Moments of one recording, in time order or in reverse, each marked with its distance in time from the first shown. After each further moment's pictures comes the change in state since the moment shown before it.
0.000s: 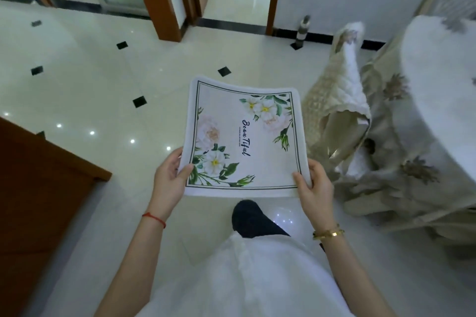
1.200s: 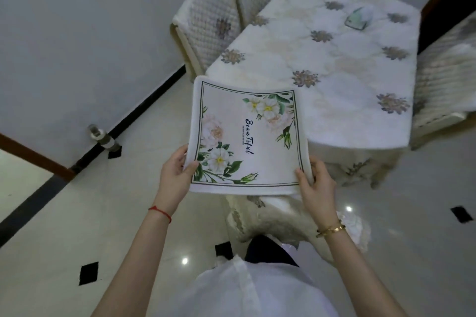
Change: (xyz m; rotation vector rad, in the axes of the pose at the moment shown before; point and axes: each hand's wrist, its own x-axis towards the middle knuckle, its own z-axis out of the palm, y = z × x) left_hand 0.572 0.238 0.475 0.225 -1.227 0.310; right_hand 0.441 -0.025 -0.057 -0.101 1.154 0.430
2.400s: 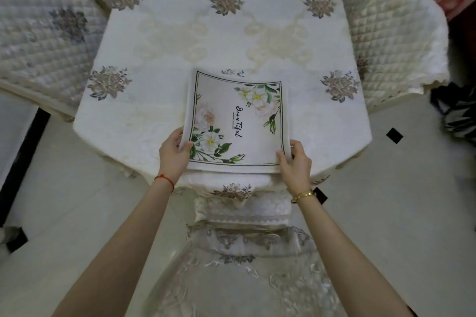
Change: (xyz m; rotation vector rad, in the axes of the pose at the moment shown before) left_hand 0.360 -0.043 0.255 0.310 -0.392 -0.017; right_hand 0.274 0.149 0.010 -0.204 0.313 0.454
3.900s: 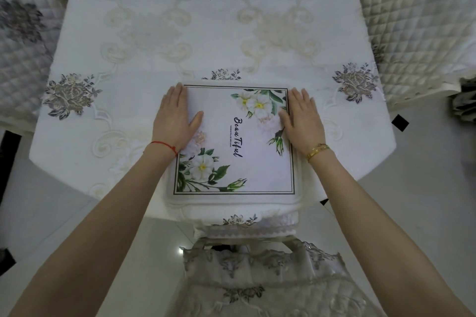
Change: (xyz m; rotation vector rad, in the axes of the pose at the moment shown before) left_hand 0.154 0.003 0.040 0.847 -0.133 0.462; right_hand 0.163 0.002 0.024 -0.555 -0.126 -0.356
